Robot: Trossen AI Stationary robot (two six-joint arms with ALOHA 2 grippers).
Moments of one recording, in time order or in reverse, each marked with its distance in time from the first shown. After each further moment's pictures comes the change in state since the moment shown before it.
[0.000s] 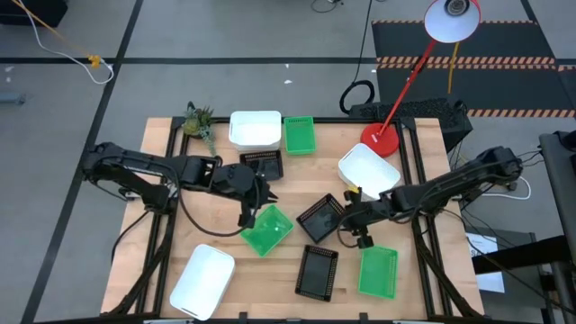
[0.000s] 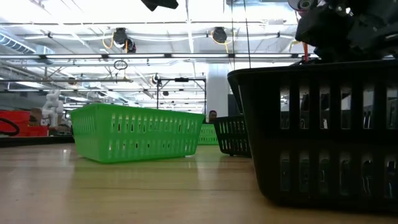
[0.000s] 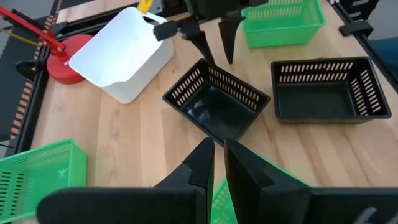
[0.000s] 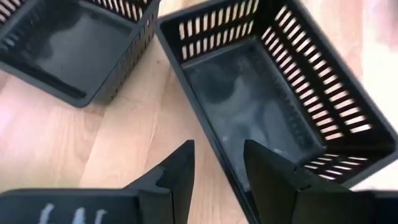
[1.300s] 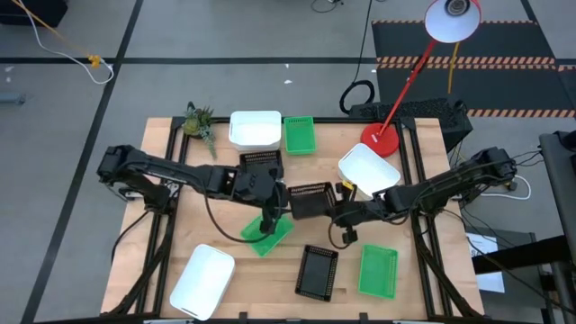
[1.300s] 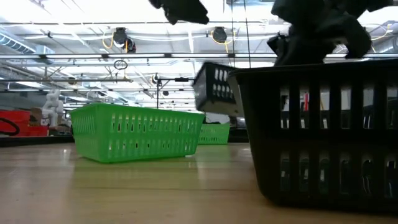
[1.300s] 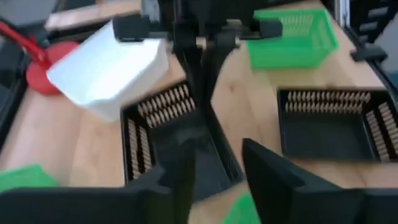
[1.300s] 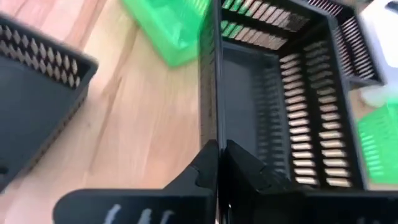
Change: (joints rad) left arm -0.002 0.186 0.001 0.262 0.005 -0.045; right arm -0.003 0.073 0.157 0.030 0.264 -0.111
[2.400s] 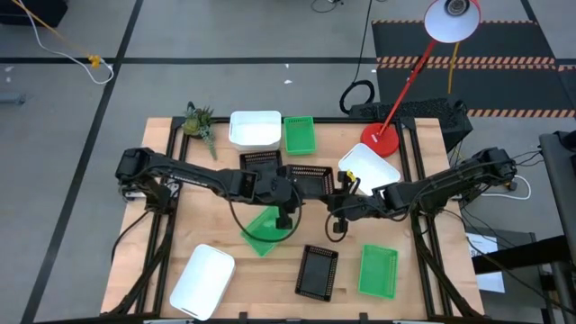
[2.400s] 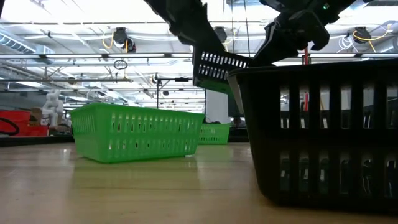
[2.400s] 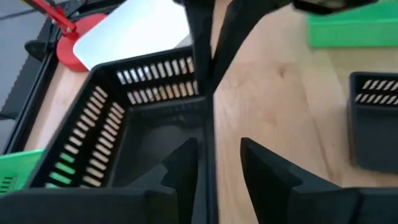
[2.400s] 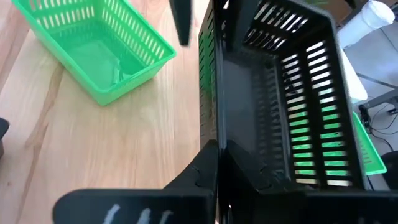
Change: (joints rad) left arm 0.039 0.143 0.038 0.001 -0.134 -0.006; right arm -0.024 0.001 0.049 0.029 0.189 0.017
